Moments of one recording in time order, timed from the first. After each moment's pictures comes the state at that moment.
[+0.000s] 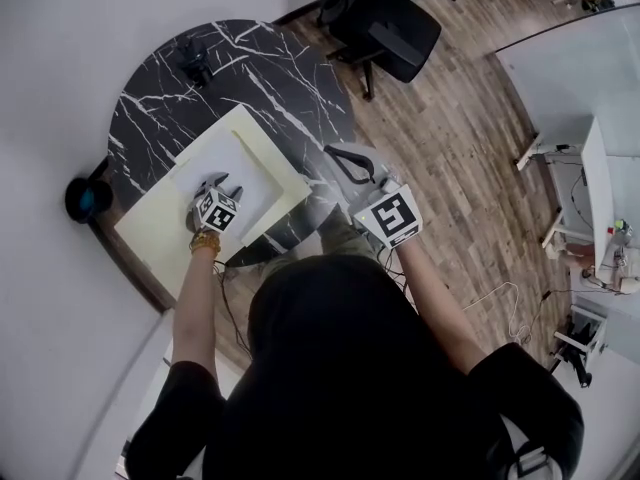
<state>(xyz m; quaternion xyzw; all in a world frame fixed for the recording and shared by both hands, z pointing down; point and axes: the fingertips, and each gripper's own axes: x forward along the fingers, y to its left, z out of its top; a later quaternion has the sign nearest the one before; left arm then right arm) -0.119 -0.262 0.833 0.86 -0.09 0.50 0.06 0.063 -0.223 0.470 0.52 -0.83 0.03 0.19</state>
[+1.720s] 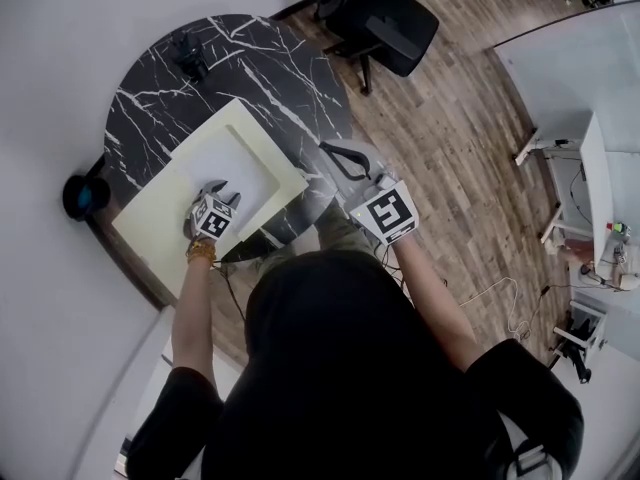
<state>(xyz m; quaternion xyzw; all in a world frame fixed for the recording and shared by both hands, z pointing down) -0.129 -0.226 0.827 0.86 -0.07 0.50 0.09 0.062 -0.216 0.475 0.52 -0.83 0.04 0.18</state>
